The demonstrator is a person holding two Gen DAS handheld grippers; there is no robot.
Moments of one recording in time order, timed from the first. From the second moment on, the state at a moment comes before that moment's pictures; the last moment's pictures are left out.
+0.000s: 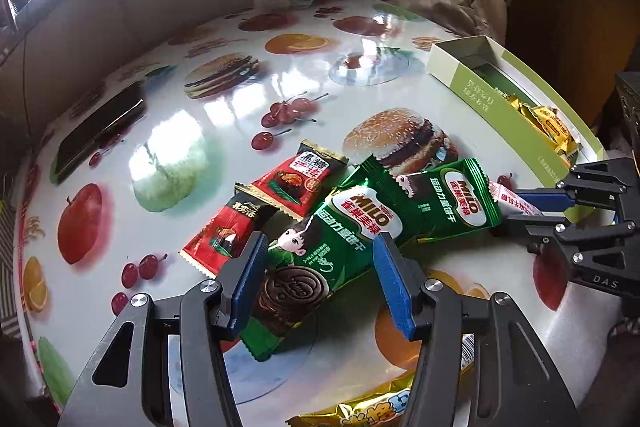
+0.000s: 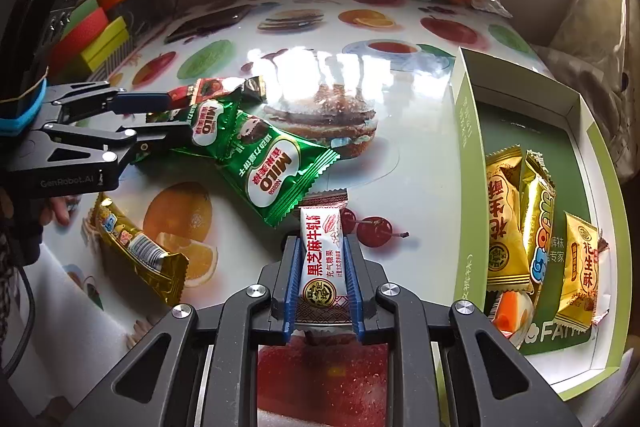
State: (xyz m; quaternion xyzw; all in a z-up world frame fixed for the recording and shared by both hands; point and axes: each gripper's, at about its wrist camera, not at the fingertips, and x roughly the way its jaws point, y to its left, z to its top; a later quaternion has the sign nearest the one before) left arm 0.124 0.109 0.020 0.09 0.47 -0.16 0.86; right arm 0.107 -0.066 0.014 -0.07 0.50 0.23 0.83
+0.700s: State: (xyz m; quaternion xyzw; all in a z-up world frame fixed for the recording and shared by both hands) left arm 0.132 0.108 0.014 0.14 0.47 -0.18 0.85; right arm 0.106 -0.067 0.015 -0.07 0.50 0.22 0.84
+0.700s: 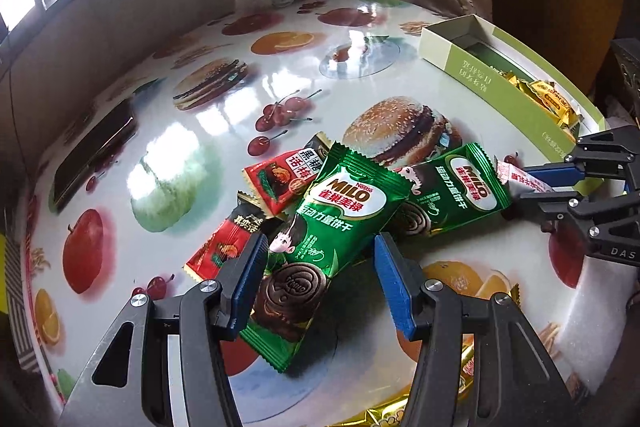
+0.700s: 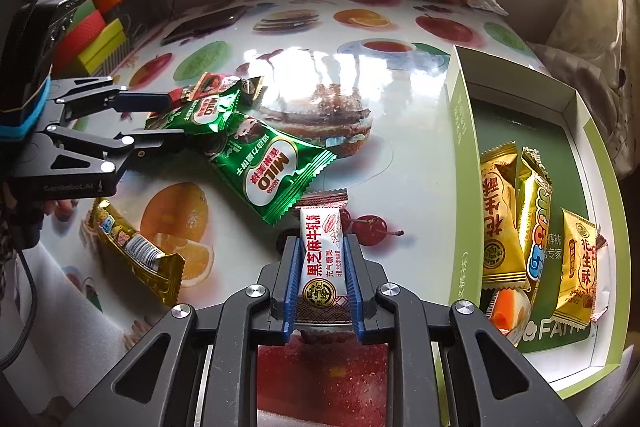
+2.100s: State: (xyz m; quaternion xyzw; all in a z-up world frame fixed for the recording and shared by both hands) left arm 0.140 0.123 0.011 0.03 0.48 -0.13 0.87; right arm 0.105 -0.072 0.017 -0.05 0.49 0.22 0.84
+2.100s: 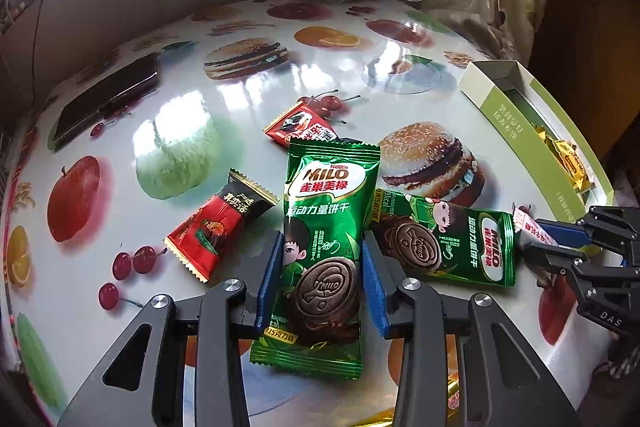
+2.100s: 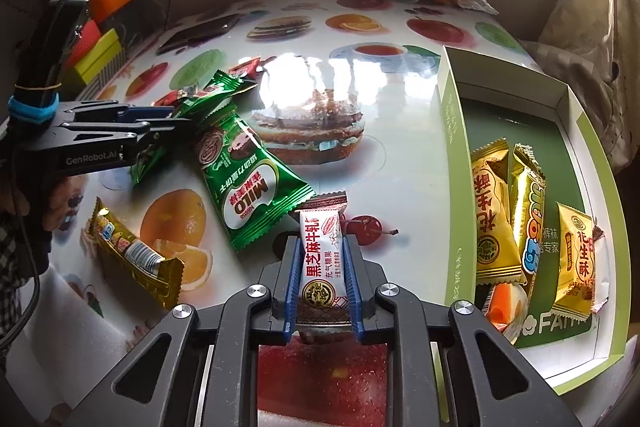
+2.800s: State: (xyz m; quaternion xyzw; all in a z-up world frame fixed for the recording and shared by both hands) left arm 0.109 0.119 0.042 0.01 0.45 -0.11 0.89; right arm 0.095 -0.073 0.040 -0.04 0.46 0.21 0.86
